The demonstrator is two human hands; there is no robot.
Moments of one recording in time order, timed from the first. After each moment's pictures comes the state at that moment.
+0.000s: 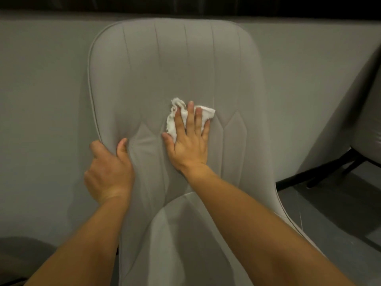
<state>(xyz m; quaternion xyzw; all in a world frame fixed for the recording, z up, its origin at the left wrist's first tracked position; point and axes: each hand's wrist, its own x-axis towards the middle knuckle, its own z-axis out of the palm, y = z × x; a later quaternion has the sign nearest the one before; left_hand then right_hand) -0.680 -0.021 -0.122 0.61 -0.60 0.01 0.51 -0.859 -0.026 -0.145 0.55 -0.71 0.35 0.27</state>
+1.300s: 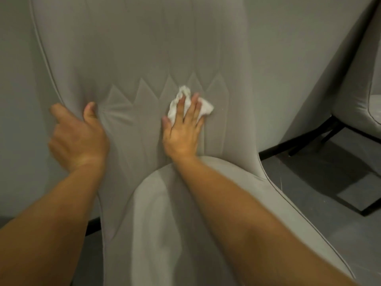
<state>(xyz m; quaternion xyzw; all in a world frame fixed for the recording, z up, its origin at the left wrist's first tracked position) -0.675 -0.030 -0.131 0.64 -0.59 0.03 0.50 -0.863 -0.005 -0.215 0.45 -0.77 0.42 0.20</state>
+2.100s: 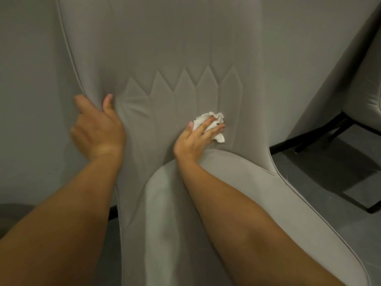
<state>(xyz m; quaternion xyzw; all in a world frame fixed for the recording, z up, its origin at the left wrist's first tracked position) -0.678 -0.026 -0.126 0.62 -0.60 0.02 0.51 -0.827 0.002 -0.223 0.23 -0.76 0.61 0.01</state>
